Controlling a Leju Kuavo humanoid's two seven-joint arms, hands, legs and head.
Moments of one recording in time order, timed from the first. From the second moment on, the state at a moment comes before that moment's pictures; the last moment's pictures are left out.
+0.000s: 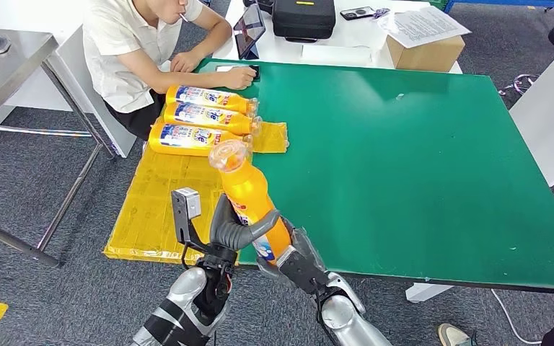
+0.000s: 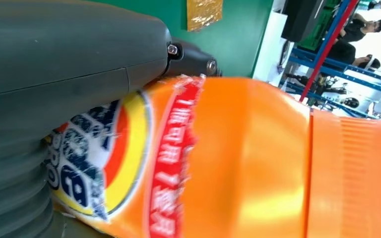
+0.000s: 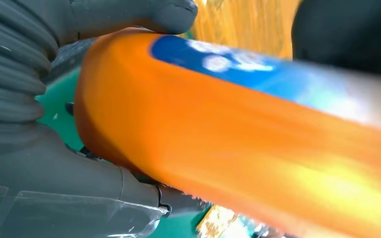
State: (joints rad) left arm -0.27 -0.25 -0.49 -1.11 0.68 0.19 -0.36; right arm -0.20 0.10 0.56 -1.03 0.31 -0.13 -0.54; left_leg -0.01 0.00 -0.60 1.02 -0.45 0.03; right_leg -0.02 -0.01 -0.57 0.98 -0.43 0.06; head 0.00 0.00
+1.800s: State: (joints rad) left arm -0.53 -0.09 -0.33 -0.68 -0.78 0.24 -0.19; right arm 0.06 0.17 0.26 -1.66 0.20 -0.70 -0.70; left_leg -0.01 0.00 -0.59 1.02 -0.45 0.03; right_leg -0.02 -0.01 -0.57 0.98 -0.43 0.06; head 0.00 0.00
